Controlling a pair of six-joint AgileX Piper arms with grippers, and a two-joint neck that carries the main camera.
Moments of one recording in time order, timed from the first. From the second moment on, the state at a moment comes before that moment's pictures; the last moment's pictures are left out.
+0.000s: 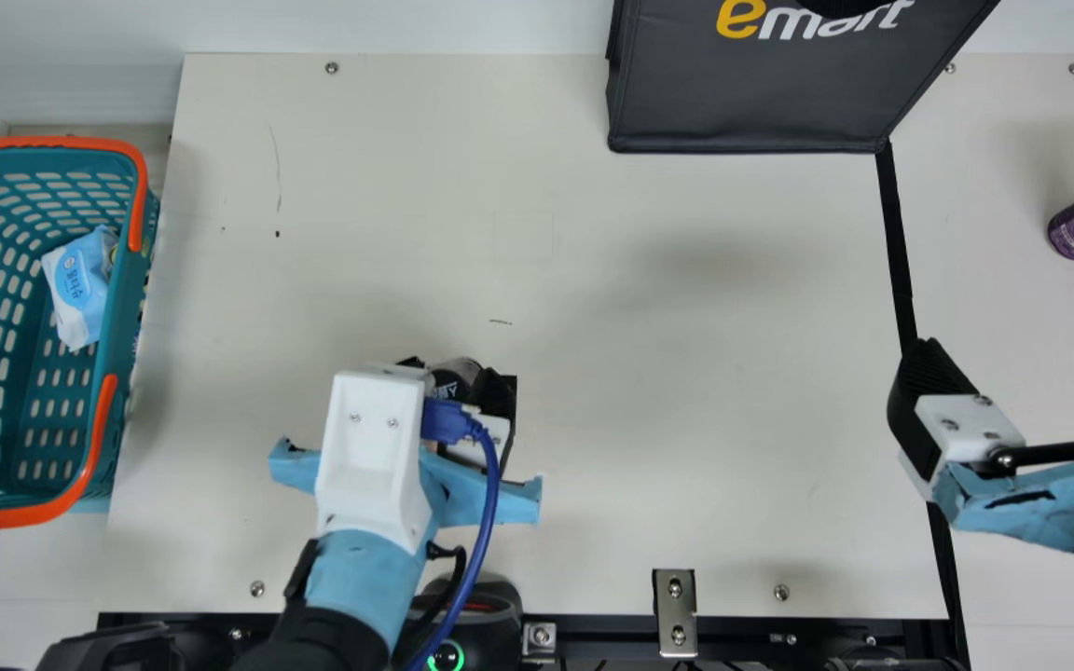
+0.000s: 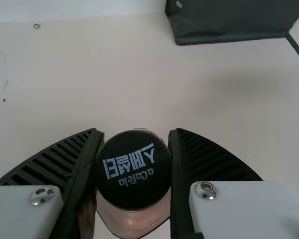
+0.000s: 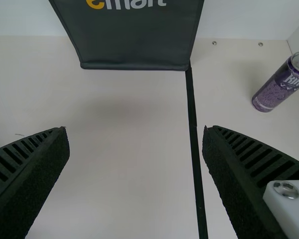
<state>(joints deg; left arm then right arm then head) -83.9 73.3 -53.3 55.7 63.9 -94.2 0.7 42.7 -69.8 -0.8 69.4 0.0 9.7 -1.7</state>
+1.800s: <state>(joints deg) -40.0 57.4 -50.0 -26.6 43.4 35.3 0.7 42.7 -69.8 -0.8 69.3 0.0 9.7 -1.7</state>
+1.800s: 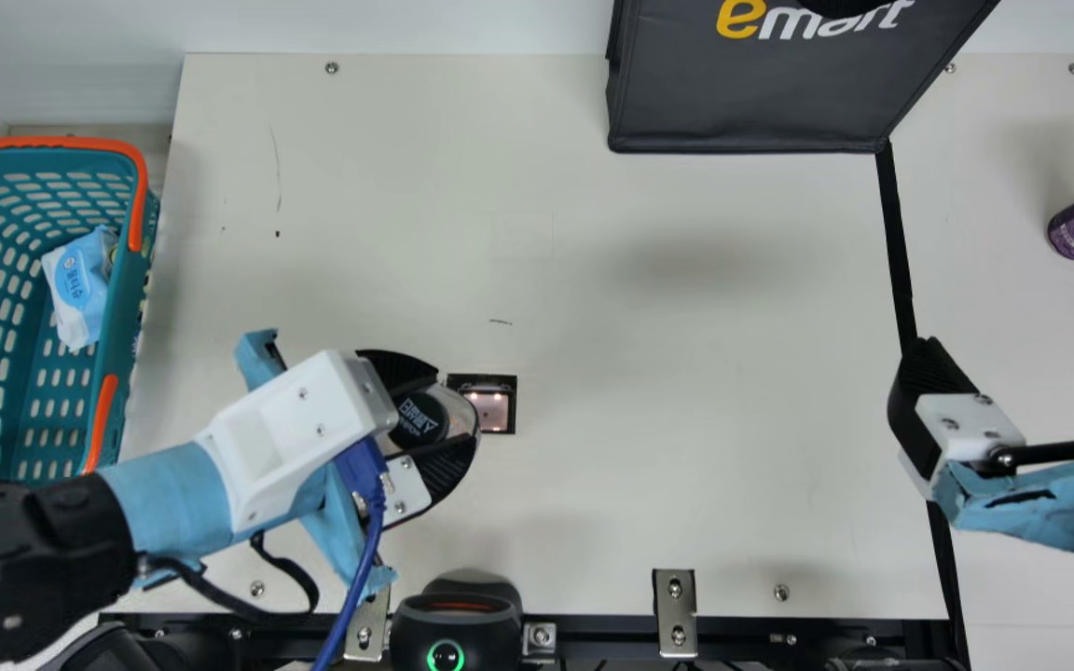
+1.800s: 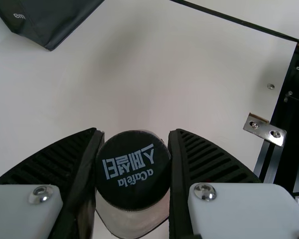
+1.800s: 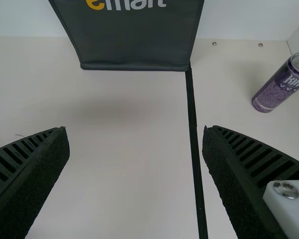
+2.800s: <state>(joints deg) -17.6 68.6 -47.0 -54.5 54.4 77.9 0.7 42.7 -69.8 -0.8 69.3 0.0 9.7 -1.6</state>
